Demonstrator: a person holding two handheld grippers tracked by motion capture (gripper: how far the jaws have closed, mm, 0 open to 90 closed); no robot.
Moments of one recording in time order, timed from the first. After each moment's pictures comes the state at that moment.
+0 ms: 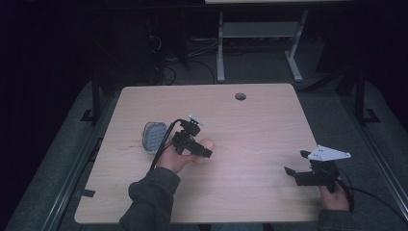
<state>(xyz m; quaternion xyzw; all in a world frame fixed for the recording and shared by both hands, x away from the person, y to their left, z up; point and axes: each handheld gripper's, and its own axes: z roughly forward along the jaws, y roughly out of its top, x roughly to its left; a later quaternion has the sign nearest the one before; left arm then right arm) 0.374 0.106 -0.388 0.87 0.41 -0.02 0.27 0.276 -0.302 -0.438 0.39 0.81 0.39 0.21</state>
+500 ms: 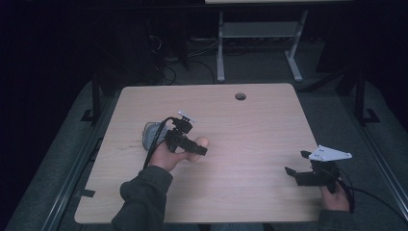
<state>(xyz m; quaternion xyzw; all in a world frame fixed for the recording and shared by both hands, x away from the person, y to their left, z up) 0.375 0.126 -0.379 0.86 0.42 -0.04 0.30 0.275 -0.304 -0.438 0.39 0.81 0.39 0.21</state>
